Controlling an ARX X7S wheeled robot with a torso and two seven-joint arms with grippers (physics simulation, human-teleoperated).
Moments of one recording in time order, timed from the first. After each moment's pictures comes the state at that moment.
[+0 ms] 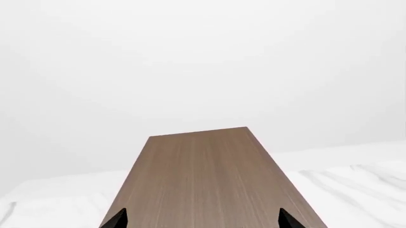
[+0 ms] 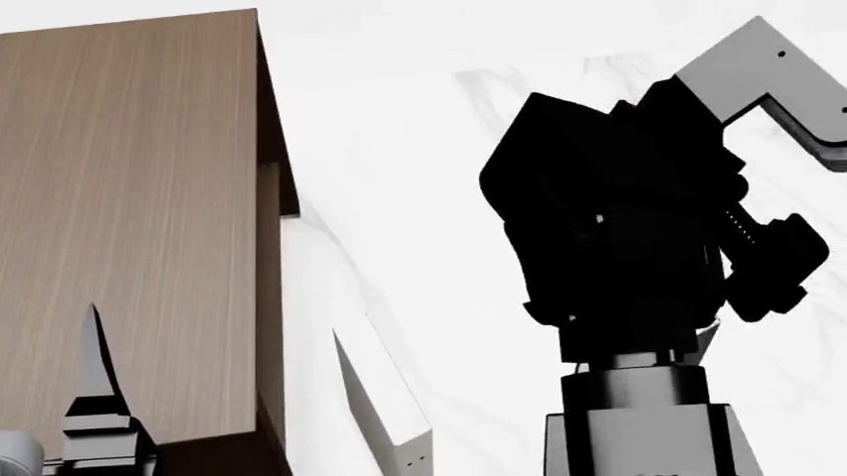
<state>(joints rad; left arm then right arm) -0.12 -0.08 0.26 1.05 0.10 -0.91 -0.32 1.28 0.03 -0.12 0.67 0.70 0.52 1.55</state>
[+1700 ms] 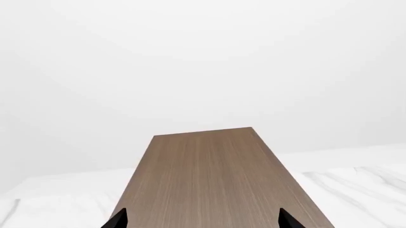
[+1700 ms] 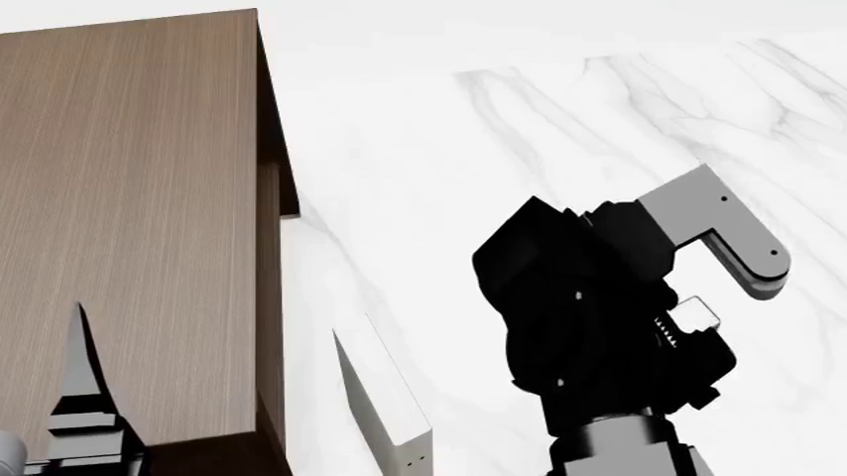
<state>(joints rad) -0.12 -0.15 0.23 1.04 -0.03 -0.89 -0.41 1.20 0.04 -0.31 0.93 1.07 0.24 1.42</state>
